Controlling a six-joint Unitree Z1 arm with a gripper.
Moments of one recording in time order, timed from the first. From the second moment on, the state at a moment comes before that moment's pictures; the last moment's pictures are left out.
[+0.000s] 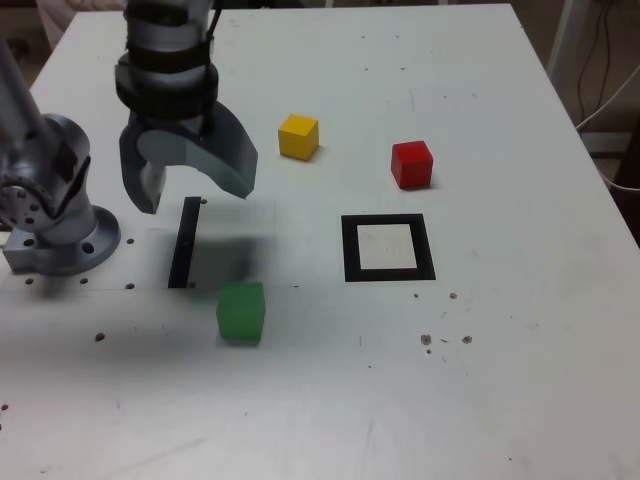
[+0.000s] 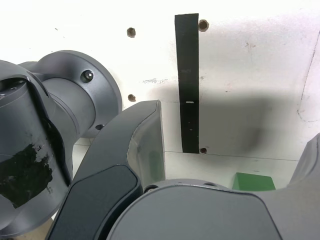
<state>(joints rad) -0.08 1.48 -0.88 1.17 0.04 -0.06</state>
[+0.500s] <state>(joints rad) -0.08 1.46 -0.92 1.16 0.04 -0.06</state>
